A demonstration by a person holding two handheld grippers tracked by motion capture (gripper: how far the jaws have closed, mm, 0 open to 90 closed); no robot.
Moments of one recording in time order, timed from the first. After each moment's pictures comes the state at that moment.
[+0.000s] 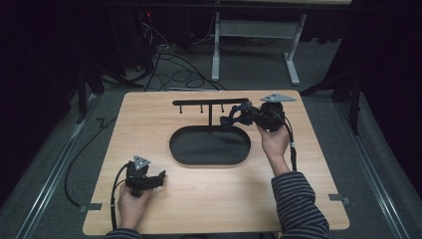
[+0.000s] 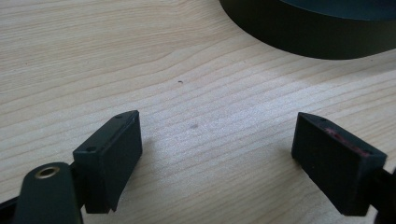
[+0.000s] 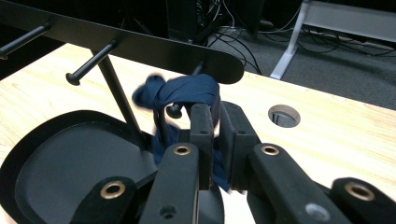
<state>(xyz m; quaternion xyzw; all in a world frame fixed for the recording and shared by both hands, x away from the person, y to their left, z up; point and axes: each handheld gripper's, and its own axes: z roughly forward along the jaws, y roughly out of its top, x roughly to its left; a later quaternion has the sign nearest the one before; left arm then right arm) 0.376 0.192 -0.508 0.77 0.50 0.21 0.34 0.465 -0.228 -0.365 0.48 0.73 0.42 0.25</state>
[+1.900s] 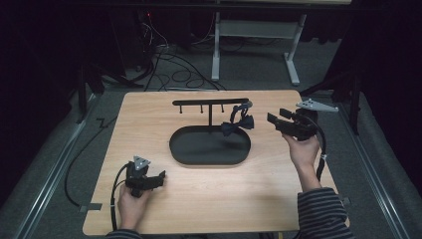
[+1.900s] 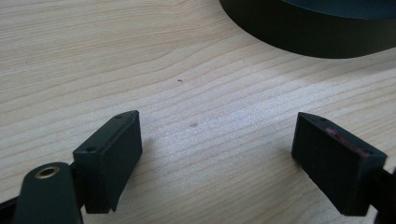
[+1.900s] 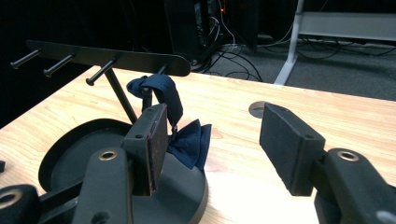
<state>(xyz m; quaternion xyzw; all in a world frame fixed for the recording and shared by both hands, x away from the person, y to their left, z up) 0.375 0.192 -0.508 0.77 0.50 0.21 0.34 0.415 -0.297 -0.348 0.49 0.68 0.48 0.24</state>
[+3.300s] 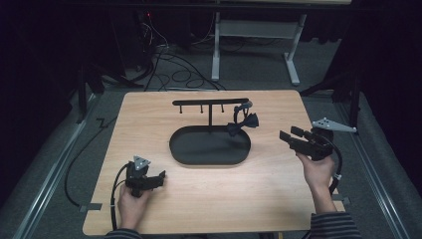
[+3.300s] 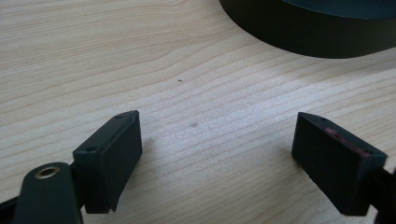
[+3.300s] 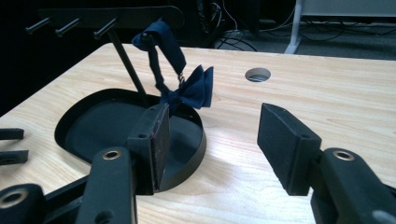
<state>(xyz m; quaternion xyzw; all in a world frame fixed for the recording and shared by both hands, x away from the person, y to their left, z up) 0.375 0.192 -0.508 0.77 0.50 0.21 0.34 0.366 -0.327 -0.367 0.51 0.69 0.48 0.21</state>
